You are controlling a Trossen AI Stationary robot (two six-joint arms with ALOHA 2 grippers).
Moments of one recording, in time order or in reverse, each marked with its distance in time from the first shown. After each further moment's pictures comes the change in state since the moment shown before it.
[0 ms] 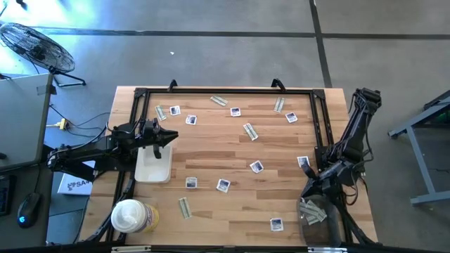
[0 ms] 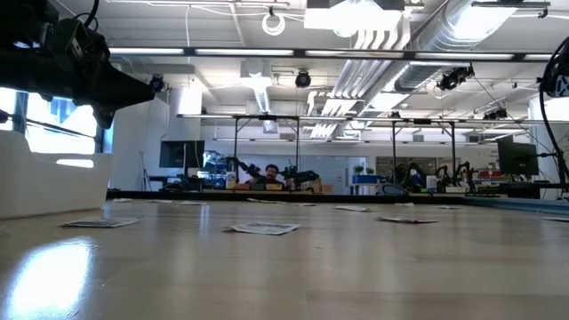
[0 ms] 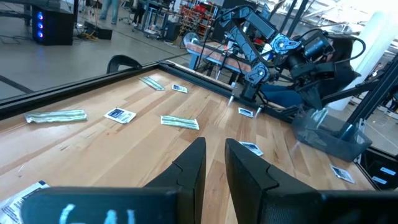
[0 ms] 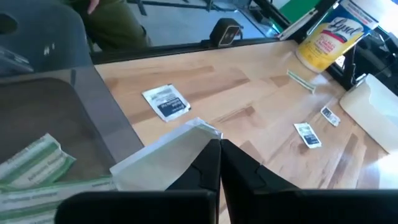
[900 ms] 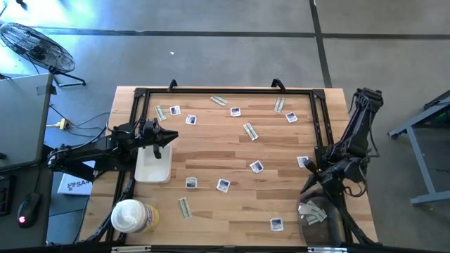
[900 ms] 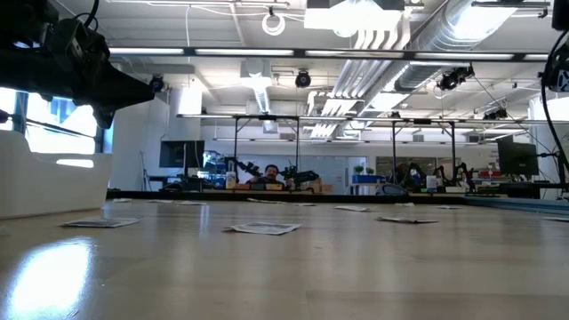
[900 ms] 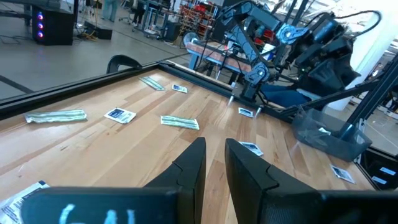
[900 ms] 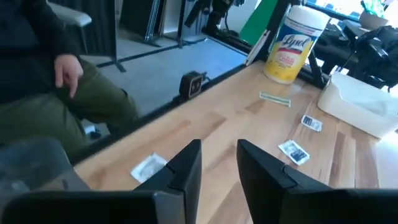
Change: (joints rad) left arm 0.000 0.000 0.000 0.000 0.000 0.000; right arm -0.009 0.057 0.153 0.045 0.066 0.220
